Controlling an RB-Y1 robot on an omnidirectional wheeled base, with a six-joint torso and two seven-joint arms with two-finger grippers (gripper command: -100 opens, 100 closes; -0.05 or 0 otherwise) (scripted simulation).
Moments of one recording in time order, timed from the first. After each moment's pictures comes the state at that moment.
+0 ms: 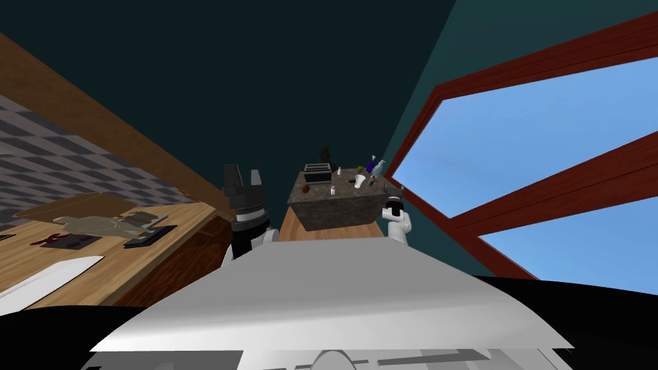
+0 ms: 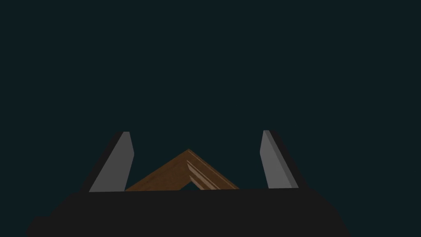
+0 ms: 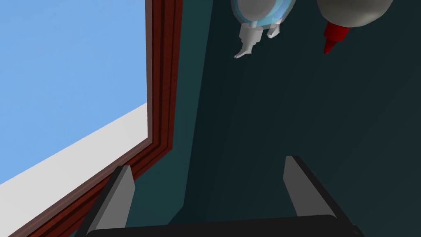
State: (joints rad) left arm 0.50 -0.03 0.05 -2.35 -0.12 -0.63 0.03; right arm -0.21 -0.11 -0.71 -1.22 0.42 -0.34 1.38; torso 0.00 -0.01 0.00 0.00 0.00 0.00
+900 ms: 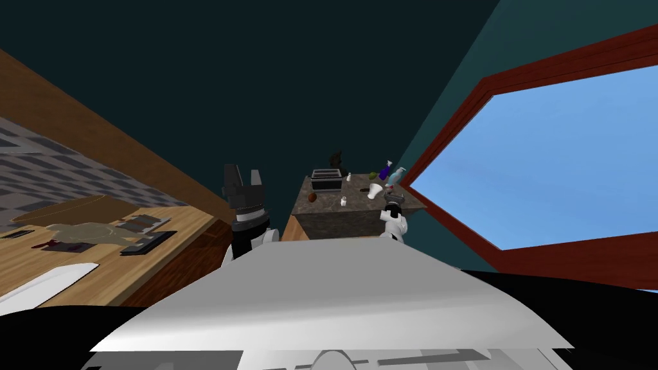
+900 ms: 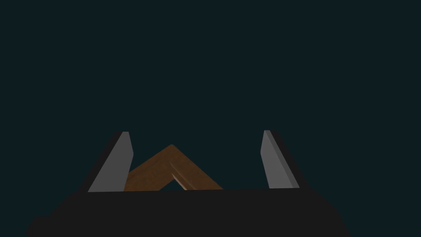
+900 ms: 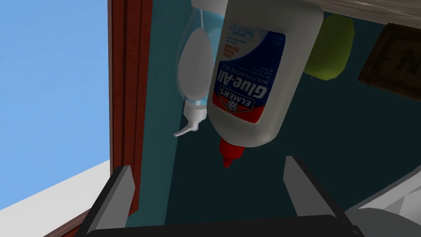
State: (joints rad) left arm 0.50 -0.03 0.05 -2.35 -0.12 -0.63 0.03; right arm -0.33 -0.10 -0.94 -0.98 0.48 -0.34 1.54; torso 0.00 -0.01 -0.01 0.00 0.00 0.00
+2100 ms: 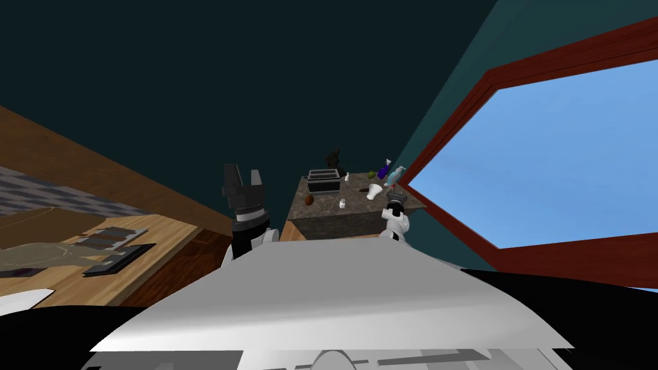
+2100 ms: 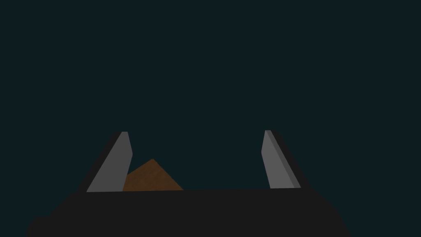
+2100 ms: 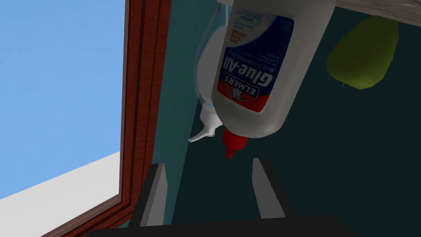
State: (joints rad) left arm 0.50 -0.03 0.05 -2.35 -0.12 -0.63 0.03; right arm -0.36 -0.12 -0.97 -0.97 0.47 -0.36 1.57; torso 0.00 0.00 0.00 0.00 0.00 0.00
